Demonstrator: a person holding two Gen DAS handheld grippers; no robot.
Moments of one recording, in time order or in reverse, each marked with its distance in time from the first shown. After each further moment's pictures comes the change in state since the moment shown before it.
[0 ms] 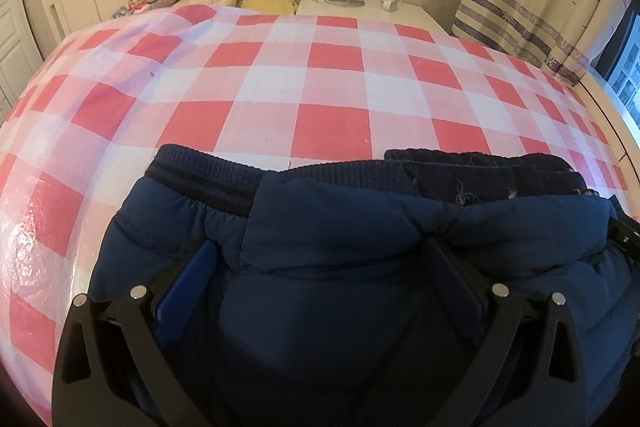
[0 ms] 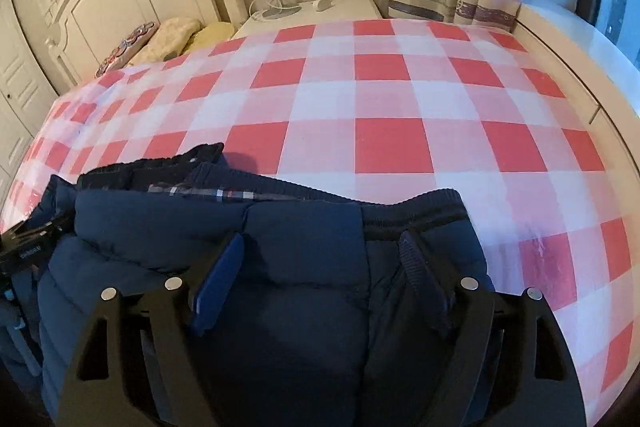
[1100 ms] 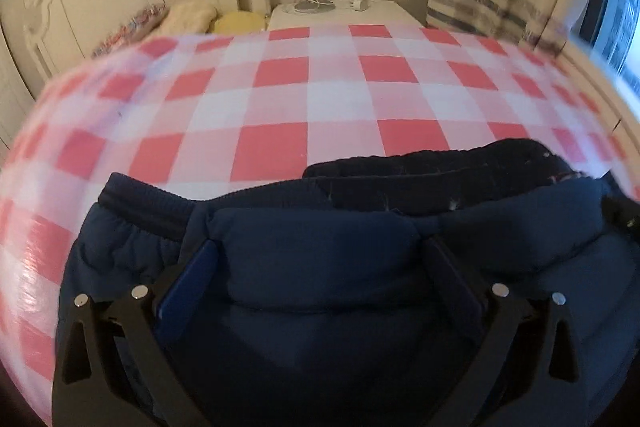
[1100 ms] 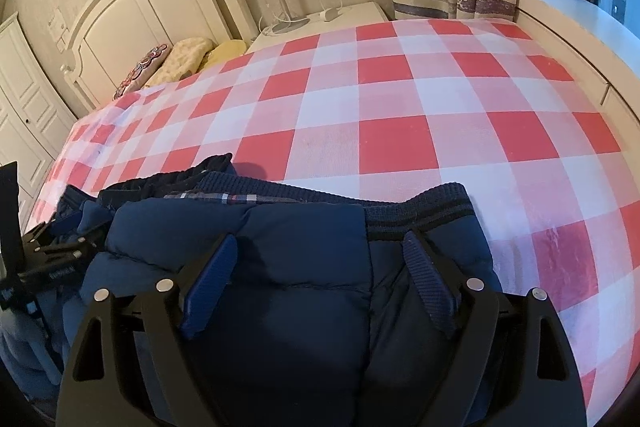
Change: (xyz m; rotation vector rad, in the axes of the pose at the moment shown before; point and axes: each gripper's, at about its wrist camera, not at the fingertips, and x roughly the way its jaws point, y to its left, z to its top) left arm 0.001 -0.049 0.004 0.111 -0.051 0.013; right arm -0.005 -0.008 -0.007 0.050 -0.036 0.078
